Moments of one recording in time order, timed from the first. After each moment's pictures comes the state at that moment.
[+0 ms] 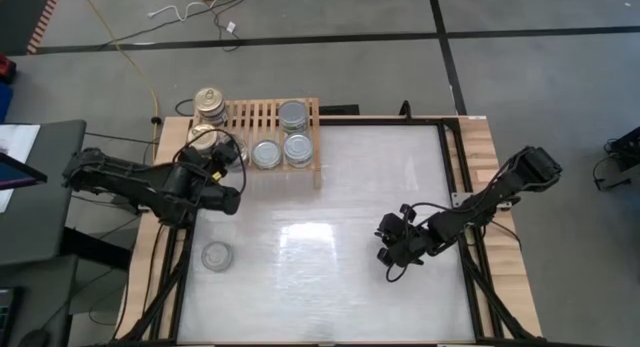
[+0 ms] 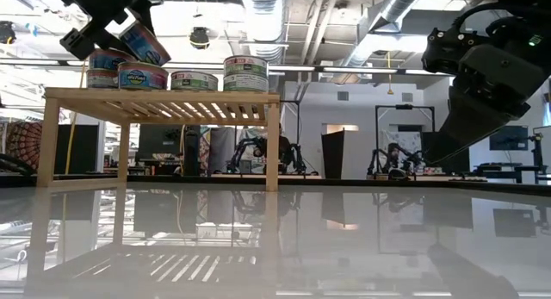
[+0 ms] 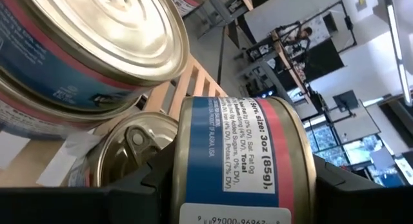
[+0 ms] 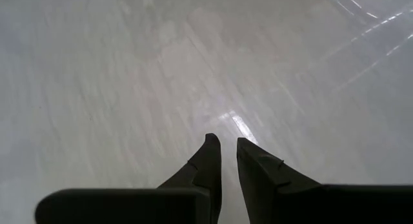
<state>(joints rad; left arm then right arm) -0.19 1.02 0.96 -1.15 -1.30 -2.27 0.51 1.41 0.65 -0.33 0.58 0.91</state>
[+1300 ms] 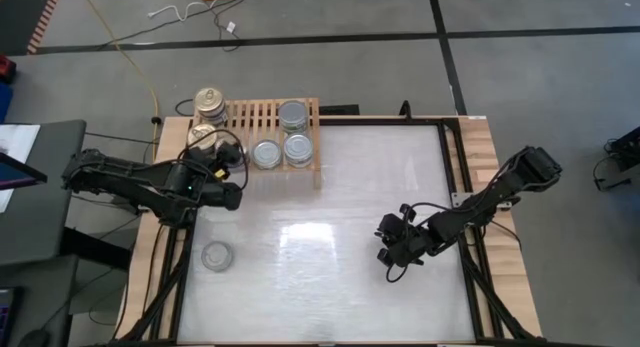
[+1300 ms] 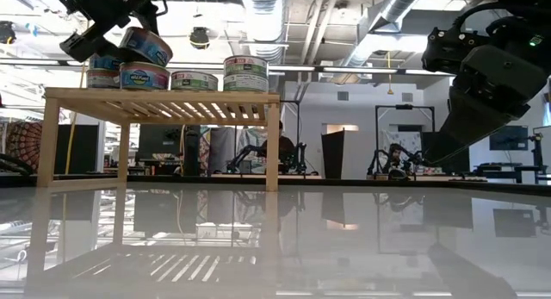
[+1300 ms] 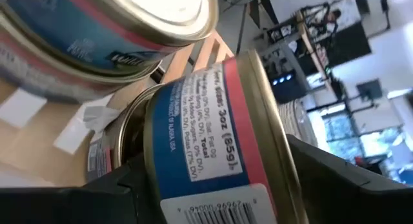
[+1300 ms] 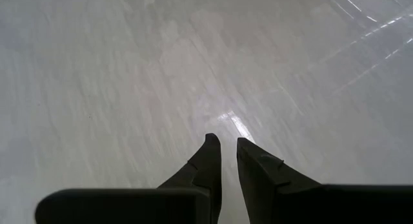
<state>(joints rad) -0.16 1.02 0.96 -1.10 -1.16 -2.25 0.51 1.41 0.65 -0.33 0.59 0.88</state>
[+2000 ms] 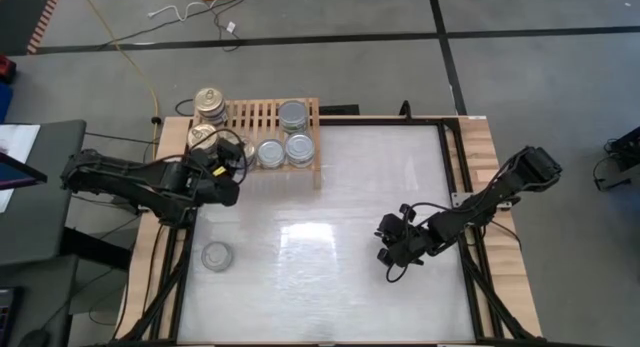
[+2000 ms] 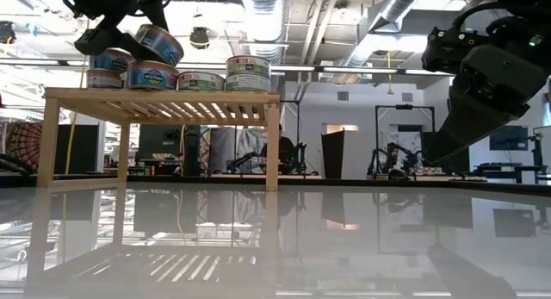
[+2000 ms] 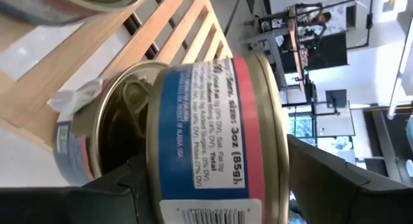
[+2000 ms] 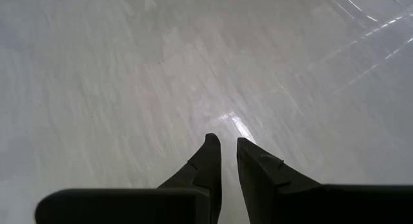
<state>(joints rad) -0.16 0.99 0.96 -0.90 -1.13 -2.28 0.51 1.41 0.65 -0.33 0.59 0.88</state>
